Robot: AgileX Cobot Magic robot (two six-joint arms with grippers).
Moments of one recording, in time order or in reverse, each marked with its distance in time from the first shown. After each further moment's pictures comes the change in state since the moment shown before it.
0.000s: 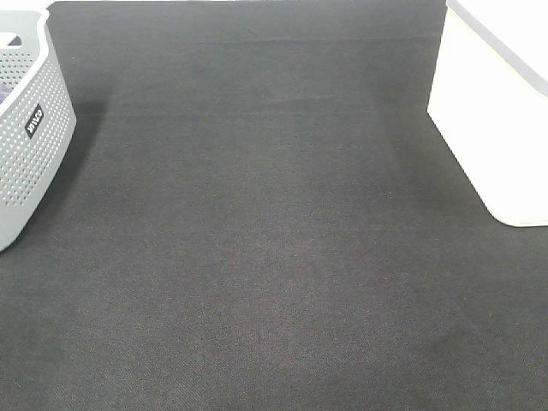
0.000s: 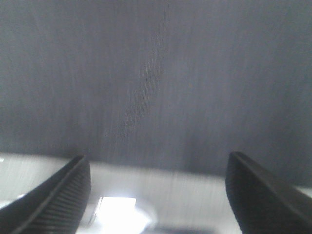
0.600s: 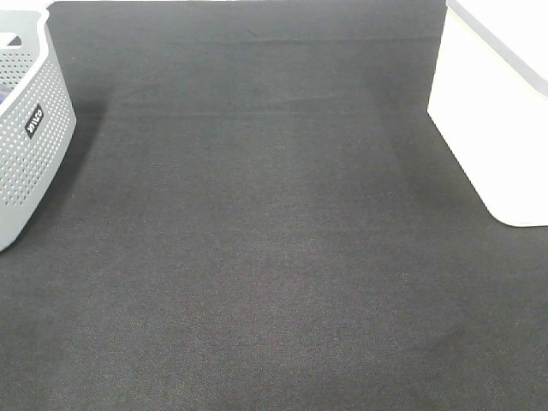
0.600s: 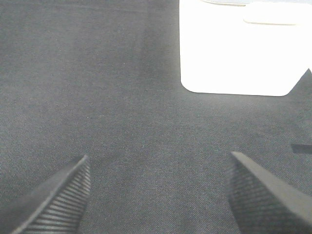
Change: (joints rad) left arm 0.000 0.000 0.000 0.000 0.000 0.000; right arm 0.000 -0.363 0.036 -0.016 -0.065 -0.043
